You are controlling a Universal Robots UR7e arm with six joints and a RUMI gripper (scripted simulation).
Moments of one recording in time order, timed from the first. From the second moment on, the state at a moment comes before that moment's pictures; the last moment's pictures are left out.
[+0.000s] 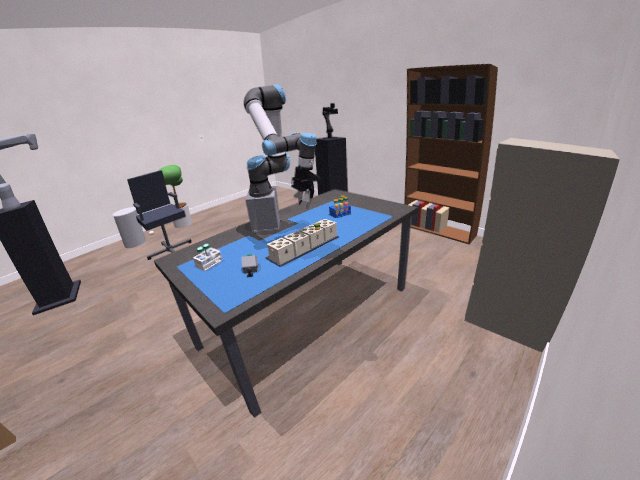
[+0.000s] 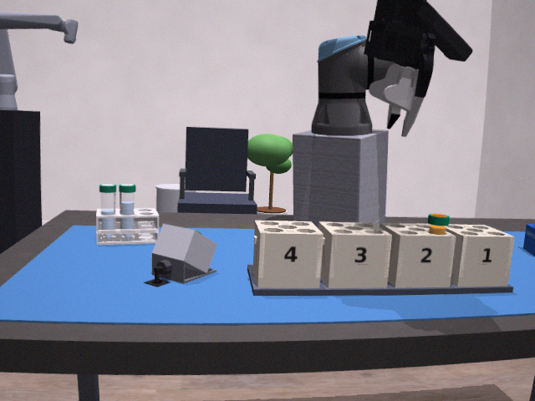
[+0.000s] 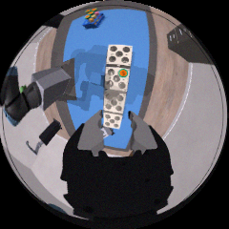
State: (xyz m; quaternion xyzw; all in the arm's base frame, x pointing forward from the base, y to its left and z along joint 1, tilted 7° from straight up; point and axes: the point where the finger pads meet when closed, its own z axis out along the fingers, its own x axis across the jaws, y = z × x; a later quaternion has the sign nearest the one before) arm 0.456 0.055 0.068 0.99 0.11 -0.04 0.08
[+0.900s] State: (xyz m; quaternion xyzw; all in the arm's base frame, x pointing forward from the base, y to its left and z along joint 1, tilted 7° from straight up) arm 0.458 0.043 0.092 0.99 -0.12 -0.02 0.07
